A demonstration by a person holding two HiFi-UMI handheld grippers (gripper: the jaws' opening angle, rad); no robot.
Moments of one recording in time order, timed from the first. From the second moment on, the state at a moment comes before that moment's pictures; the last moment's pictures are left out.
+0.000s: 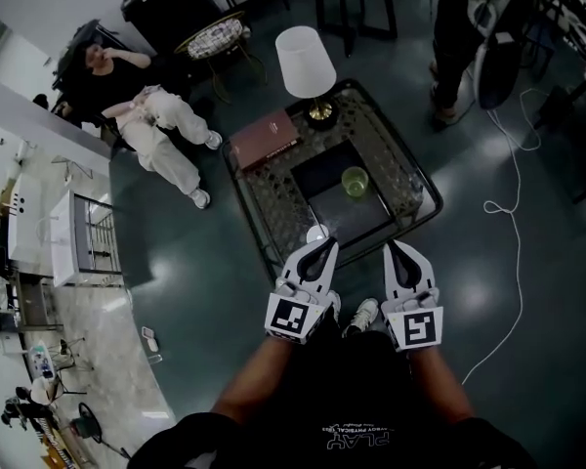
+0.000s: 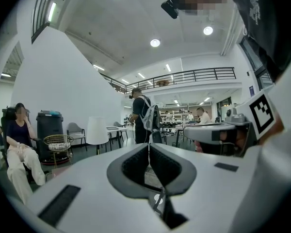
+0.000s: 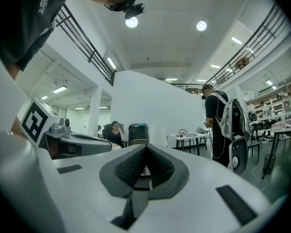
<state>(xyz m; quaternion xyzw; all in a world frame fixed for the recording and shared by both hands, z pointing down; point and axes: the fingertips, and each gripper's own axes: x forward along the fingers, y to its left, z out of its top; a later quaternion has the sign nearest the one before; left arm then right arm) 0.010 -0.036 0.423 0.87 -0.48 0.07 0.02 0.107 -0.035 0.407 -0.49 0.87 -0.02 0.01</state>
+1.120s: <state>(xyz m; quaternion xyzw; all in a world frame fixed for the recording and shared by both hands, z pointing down) -0.007 -0.159 0.463 0.89 -0.44 0.07 0.05 0.084 -0.149 0.443 -0.51 0.86 -0.03 -0.06</state>
